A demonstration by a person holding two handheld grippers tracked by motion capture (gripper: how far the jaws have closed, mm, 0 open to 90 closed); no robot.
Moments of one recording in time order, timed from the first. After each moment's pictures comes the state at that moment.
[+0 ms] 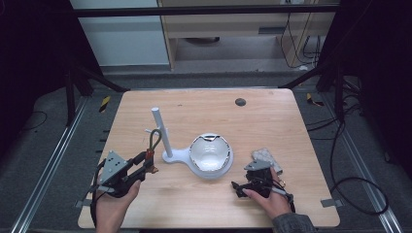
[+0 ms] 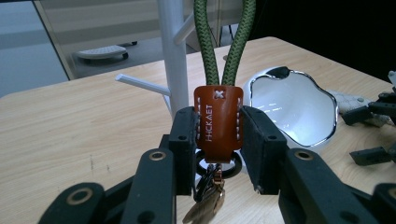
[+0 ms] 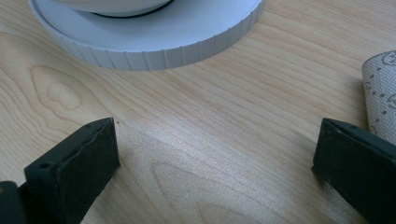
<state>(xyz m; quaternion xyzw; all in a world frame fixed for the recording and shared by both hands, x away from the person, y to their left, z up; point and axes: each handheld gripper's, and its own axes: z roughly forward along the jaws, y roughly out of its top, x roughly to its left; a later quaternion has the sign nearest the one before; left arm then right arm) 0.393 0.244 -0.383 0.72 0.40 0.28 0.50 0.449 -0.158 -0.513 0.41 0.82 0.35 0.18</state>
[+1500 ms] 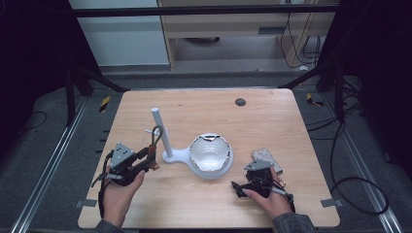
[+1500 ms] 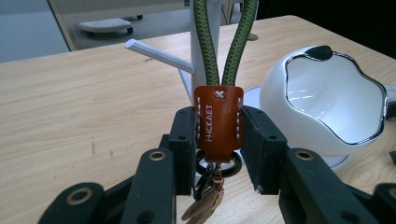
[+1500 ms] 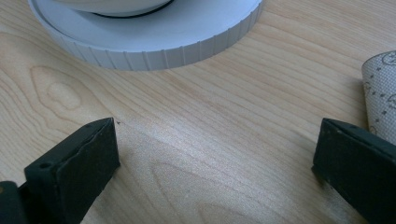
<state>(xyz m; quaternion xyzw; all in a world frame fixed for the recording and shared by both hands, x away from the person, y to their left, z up) 0.430 0.243 -0.404 0.72 0.43 0.26 0.47 0.449 -0.158 -0.513 0.41 0.82 0.35 0.18</state>
